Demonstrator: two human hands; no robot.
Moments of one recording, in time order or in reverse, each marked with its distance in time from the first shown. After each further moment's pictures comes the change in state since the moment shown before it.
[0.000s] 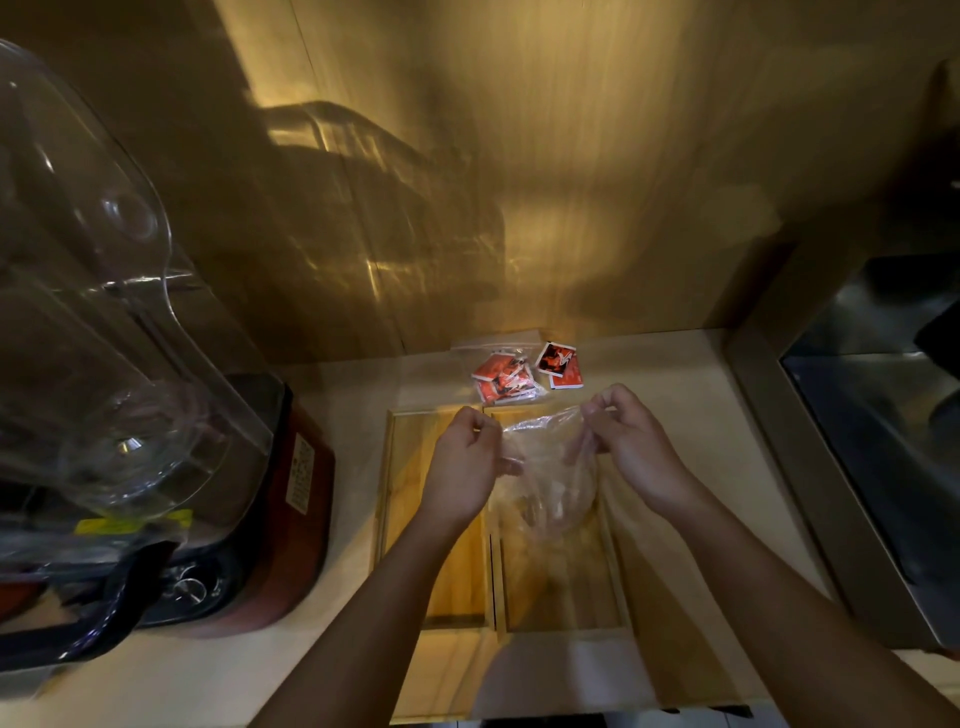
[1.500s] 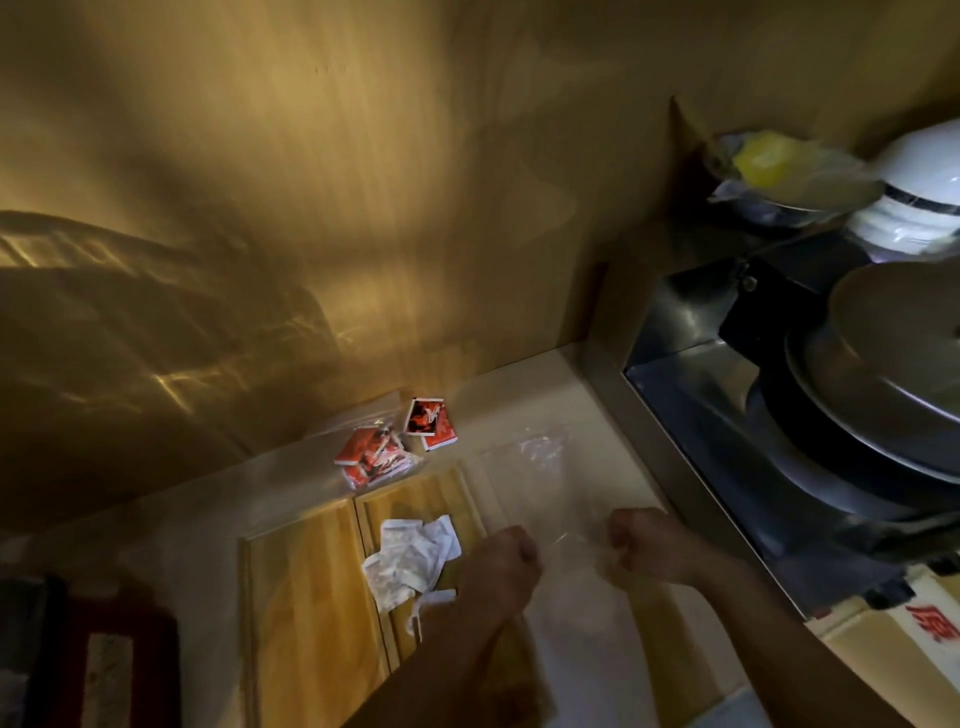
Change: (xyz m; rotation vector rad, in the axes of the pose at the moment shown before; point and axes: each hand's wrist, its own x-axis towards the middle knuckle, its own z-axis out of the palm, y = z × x) left_hand 0.042 -0.068 0.142 0.730 -0.587 0.025; right_hand -0.019 0.093 -0.139 -0.860 -0.215 0.469
